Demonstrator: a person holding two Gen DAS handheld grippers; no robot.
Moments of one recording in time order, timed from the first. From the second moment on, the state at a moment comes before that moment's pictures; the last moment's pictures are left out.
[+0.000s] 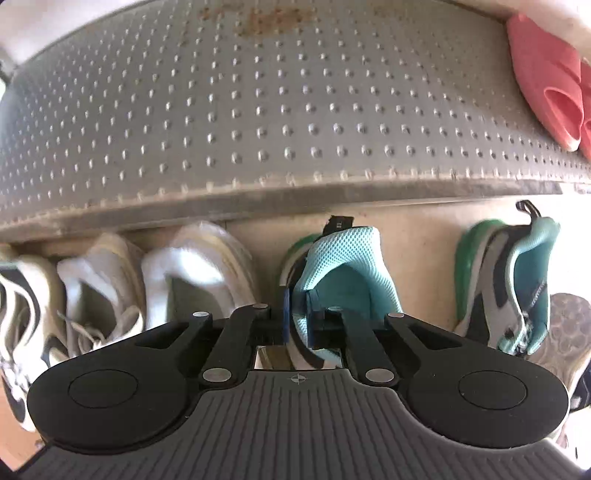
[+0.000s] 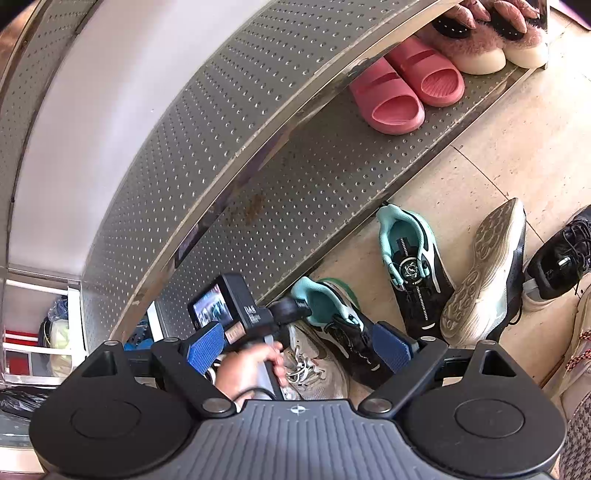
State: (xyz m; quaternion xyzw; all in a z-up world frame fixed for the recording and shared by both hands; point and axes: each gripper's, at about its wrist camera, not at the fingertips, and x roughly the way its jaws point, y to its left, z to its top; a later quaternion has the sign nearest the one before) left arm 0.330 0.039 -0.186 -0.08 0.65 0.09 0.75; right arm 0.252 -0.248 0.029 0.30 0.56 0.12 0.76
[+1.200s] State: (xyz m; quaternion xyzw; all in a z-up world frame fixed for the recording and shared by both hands) left arm 0.227 0.047 0.033 -0.04 0.60 0.00 0.80; right arm 0.291 -0.215 -0.115 0.06 0.61 0.03 0.79
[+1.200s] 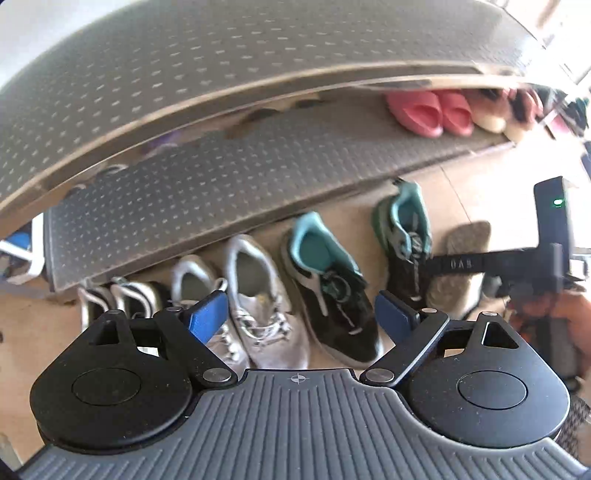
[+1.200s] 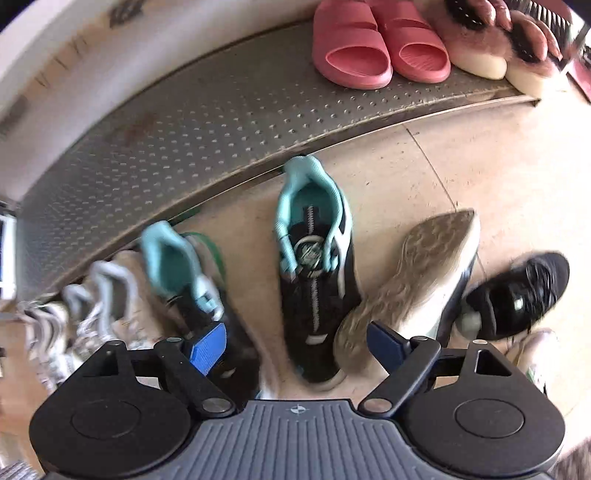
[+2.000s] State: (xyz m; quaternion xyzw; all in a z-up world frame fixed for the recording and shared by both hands) left arm 0.220 0.102 0.023 -0.06 0.60 0.03 0.79; right arm 0.327 -0.124 -0.223 -0.12 0.64 0.11 0.75
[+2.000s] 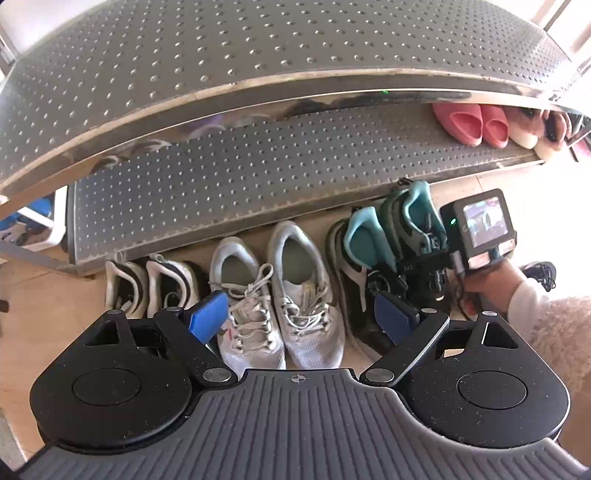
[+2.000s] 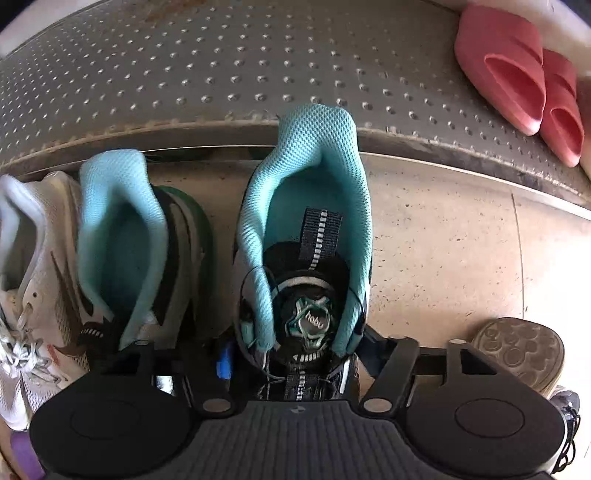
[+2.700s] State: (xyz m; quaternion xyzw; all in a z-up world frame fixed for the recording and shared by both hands) left arm 0.212 0.128 0.047 -0.08 0.57 0.05 0.82; right arm 0.176 -0.086 -0.237 -0.09 0.75 0.12 0.65
